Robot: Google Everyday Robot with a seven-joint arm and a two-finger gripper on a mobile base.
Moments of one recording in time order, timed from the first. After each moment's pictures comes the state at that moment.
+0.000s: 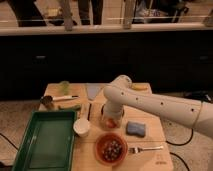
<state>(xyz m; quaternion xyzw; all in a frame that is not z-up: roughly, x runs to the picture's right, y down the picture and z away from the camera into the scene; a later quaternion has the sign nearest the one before) 0.024 0.176 0.744 -0.26 -0.25 -0.52 0.77</state>
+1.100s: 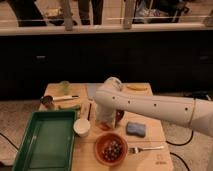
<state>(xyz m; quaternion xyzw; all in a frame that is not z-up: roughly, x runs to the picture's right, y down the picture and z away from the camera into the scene) -0.010 0.187 0.728 -0.25 -0.26 -0.55 0.75</state>
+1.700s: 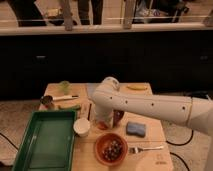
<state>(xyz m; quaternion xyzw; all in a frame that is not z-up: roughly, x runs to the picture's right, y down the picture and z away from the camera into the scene) -0.017 0.184 0.728 -0.24 -0.26 -0.57 0.74</state>
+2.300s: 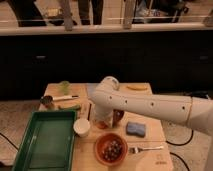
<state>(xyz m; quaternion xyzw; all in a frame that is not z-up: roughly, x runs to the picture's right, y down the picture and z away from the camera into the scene) -0.023 0.179 0.727 -0.23 -0.26 -0.59 0.73</state>
